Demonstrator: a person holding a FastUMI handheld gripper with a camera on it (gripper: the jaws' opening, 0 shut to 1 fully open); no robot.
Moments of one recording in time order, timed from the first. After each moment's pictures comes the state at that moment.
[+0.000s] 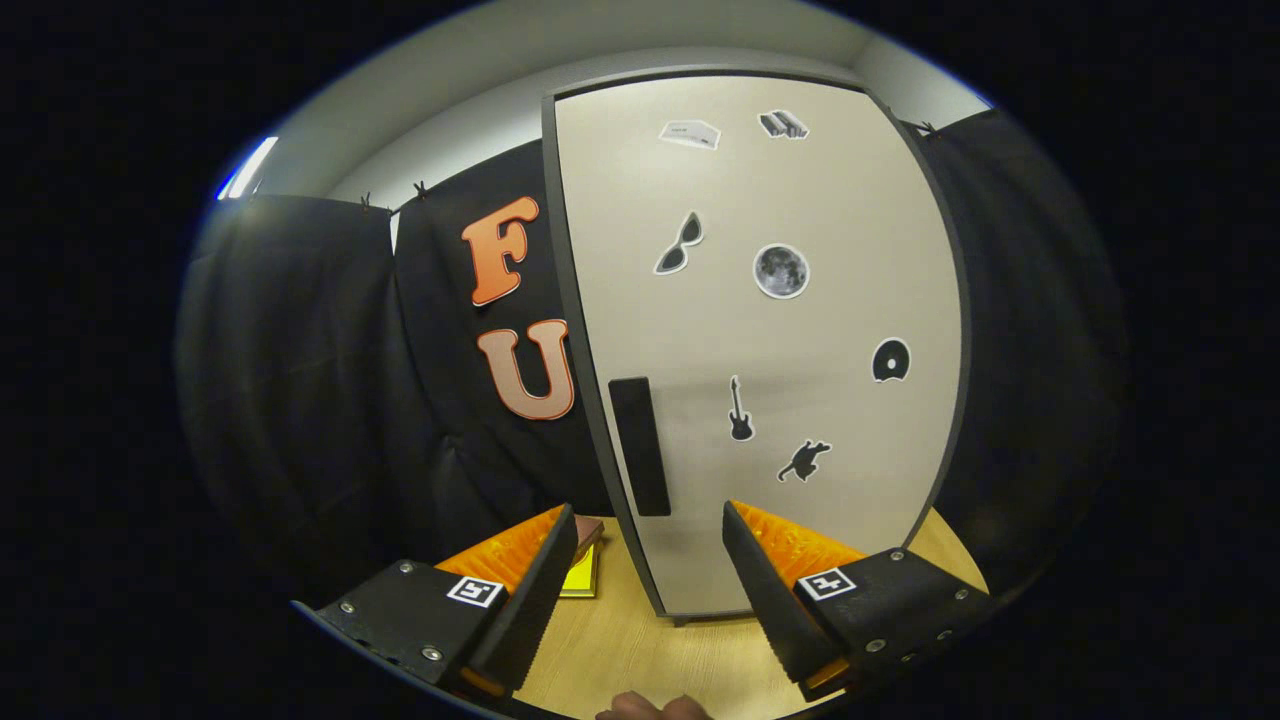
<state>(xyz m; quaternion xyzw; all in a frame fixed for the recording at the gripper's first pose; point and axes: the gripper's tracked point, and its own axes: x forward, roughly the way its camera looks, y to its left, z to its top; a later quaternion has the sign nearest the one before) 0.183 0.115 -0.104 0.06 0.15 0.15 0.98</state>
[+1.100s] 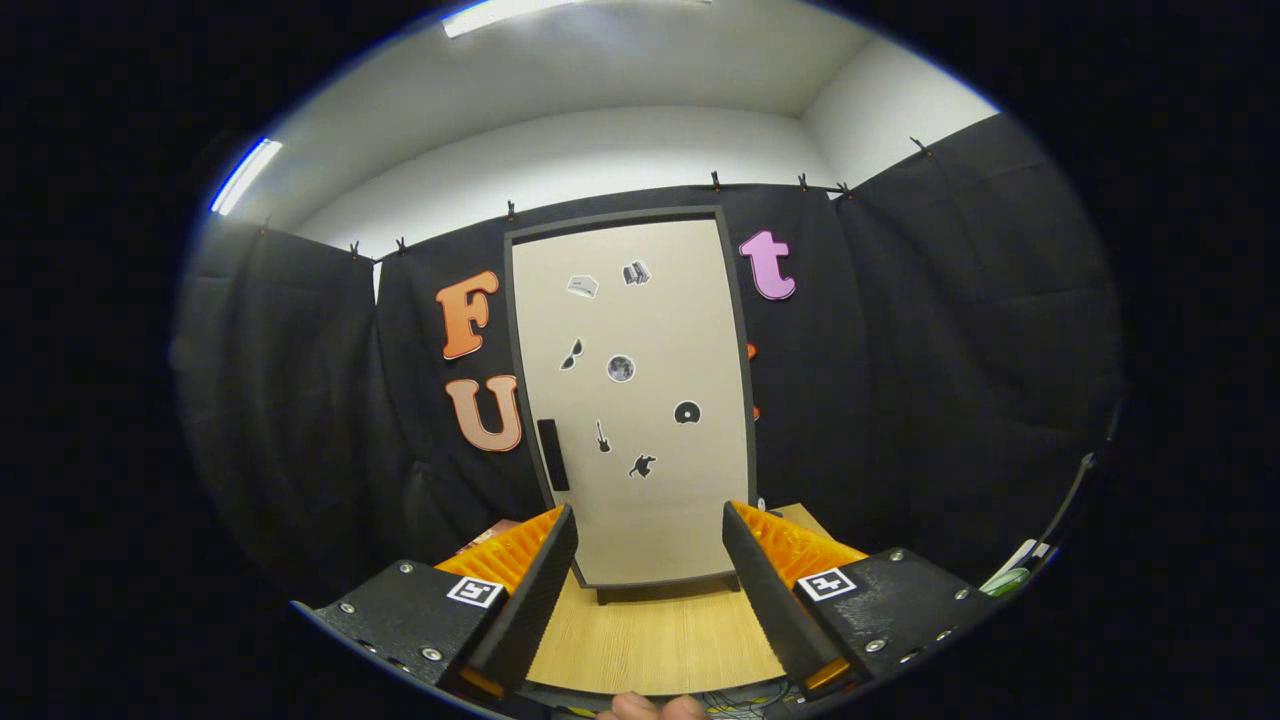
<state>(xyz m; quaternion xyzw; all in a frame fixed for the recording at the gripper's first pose) 0.001 -0.059 -0.020 0.06 0.07 0.07 0.99</state>
